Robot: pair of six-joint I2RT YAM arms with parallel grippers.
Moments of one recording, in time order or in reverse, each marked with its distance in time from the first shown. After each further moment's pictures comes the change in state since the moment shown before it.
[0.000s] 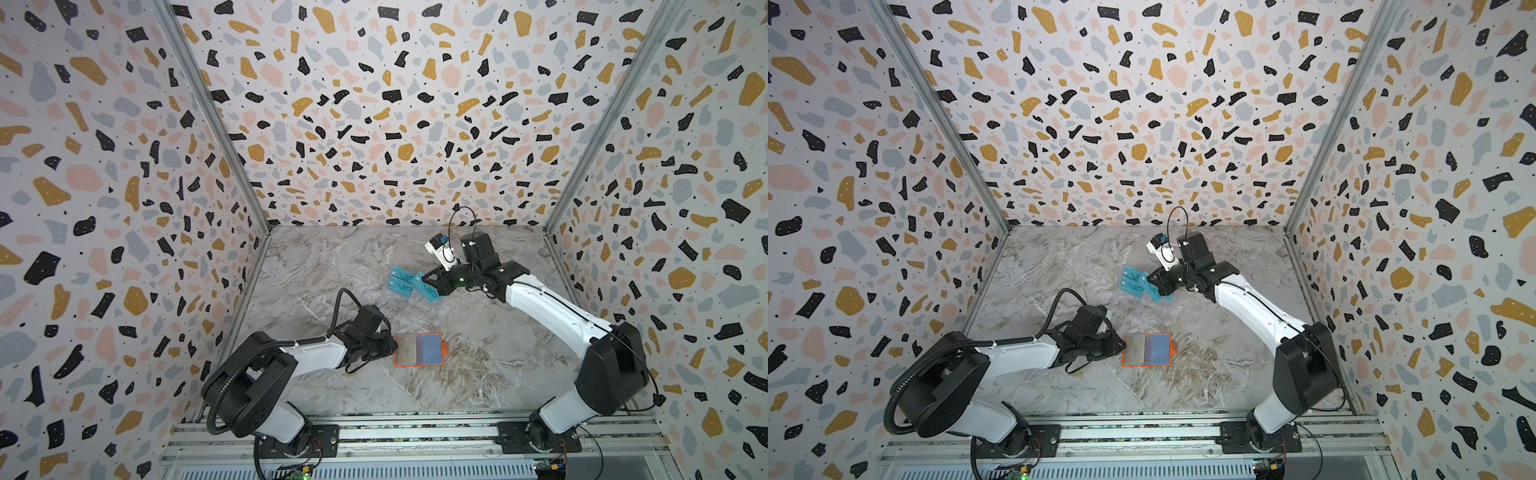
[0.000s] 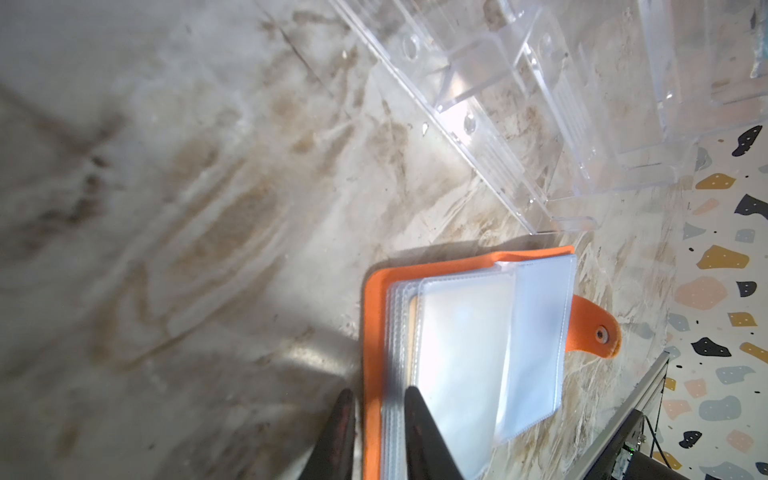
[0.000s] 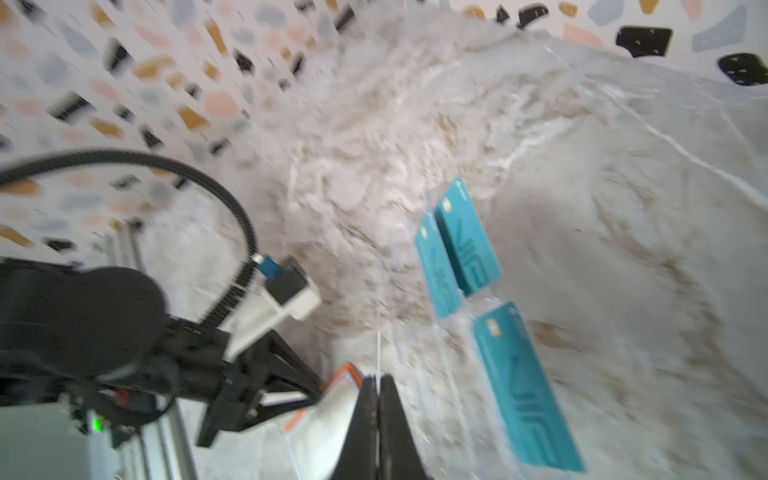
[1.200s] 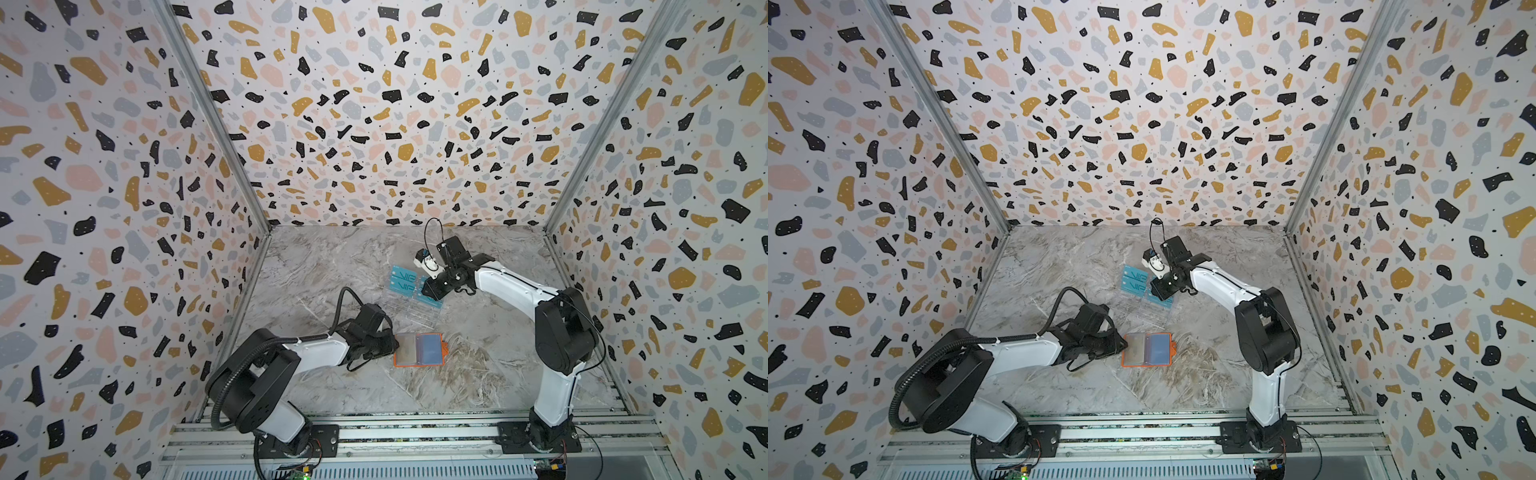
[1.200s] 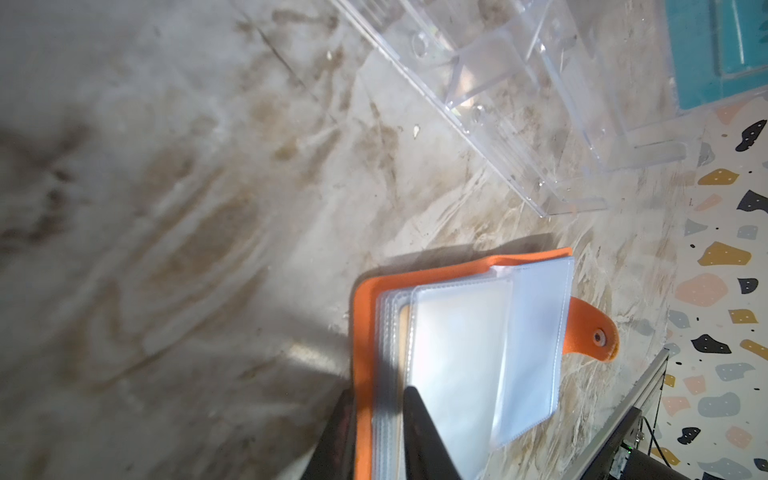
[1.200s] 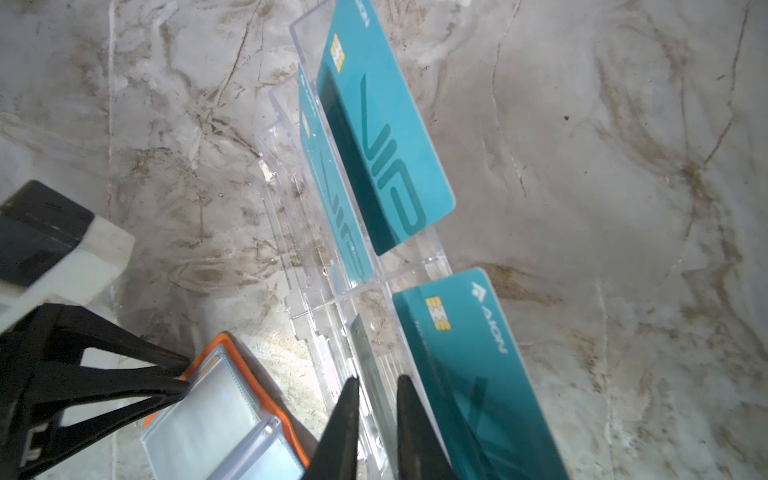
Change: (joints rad) left arm 0.000 0.023 0.027 -0.012 0.013 0.003; right arm 0.027 0.374 0.279 -0.254 0.266 -0.251
